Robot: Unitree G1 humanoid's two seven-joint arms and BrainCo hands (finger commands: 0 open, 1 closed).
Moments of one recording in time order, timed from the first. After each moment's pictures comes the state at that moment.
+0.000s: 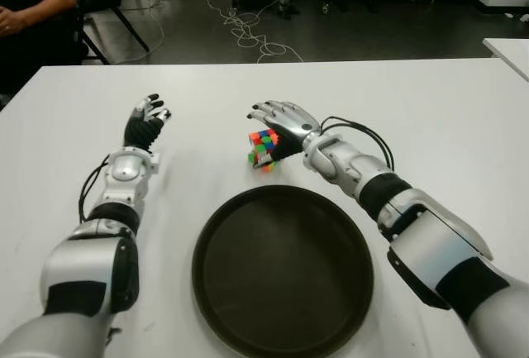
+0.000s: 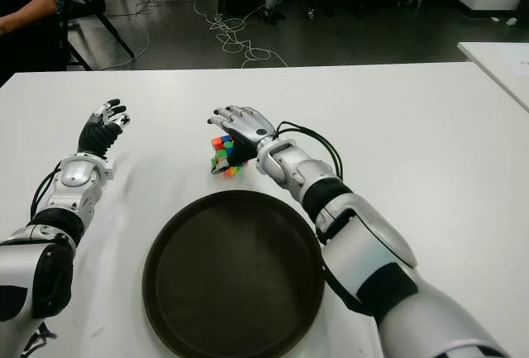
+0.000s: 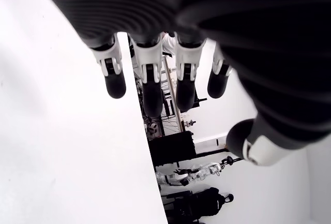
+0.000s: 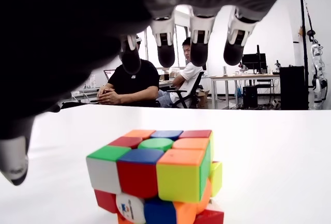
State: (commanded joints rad) left arm -0.82 0.23 0.17 1.33 0.07 -0.38 0.02; right arm -1.02 -0.03 0.66 1.22 -0.83 -0.30 -0.24
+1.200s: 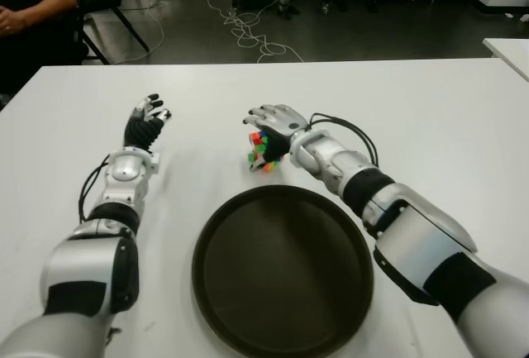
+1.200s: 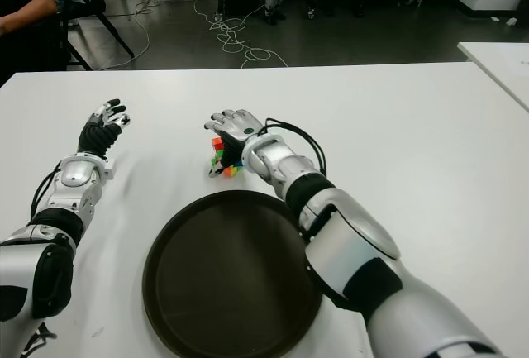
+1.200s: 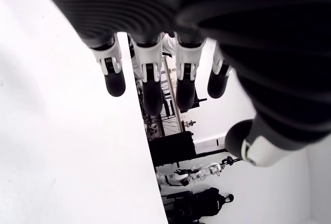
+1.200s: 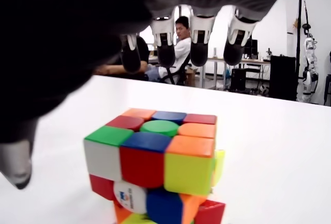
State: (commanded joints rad) left arm -0.82 0.23 0.17 1.33 0.07 -0.37 0.02; right arm -1.07 0.05 0.73 1.25 -0.86 -0.14 -0.11
